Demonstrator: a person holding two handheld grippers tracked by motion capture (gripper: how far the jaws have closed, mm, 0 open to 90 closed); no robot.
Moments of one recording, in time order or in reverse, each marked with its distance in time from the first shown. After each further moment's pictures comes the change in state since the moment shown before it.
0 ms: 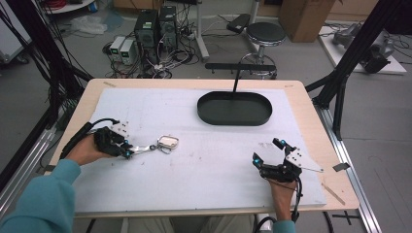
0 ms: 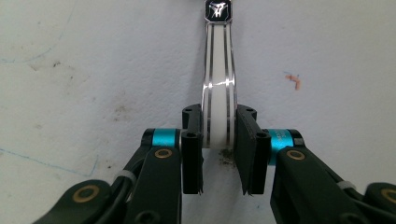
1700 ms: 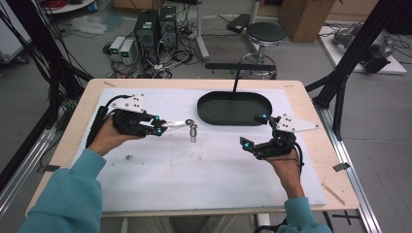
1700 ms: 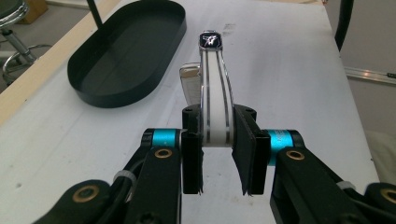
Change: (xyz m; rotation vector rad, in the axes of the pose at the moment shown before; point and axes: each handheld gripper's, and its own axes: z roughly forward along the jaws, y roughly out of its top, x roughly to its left) left arm -0.022 0.110 -0.037 -0.483 -0.060 0.047; right arm 0.013 0.109 0.049 0.130 0.379 -0.074
